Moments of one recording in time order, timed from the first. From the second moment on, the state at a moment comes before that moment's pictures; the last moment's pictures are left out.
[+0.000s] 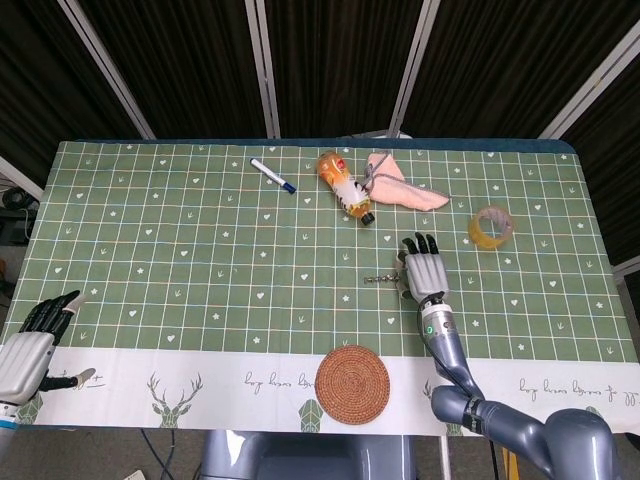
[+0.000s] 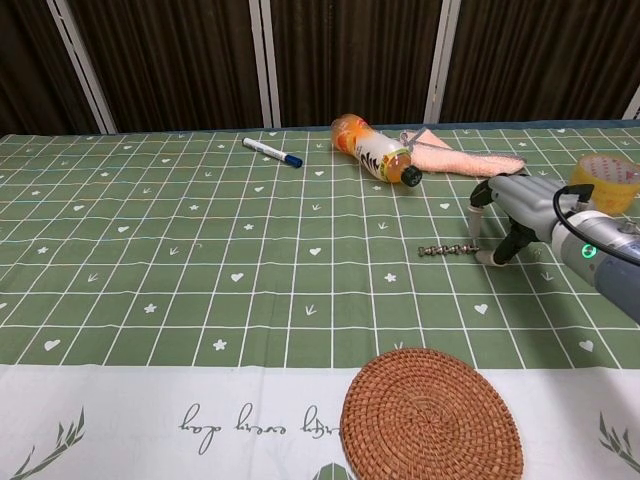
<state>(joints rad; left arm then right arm) -0.12 -1.08 0.06 -1.62 1.56 1.37 -0.14 0.68 -1.87 0.28 -0.98 -1.03 0.99 -0.36</state>
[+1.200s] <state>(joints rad) -0.13 -1.07 0.05 -1.62 1.55 1.36 -0.16 0.68 -1.90 0.29 -0.98 -1.04 1.00 -0.37</state>
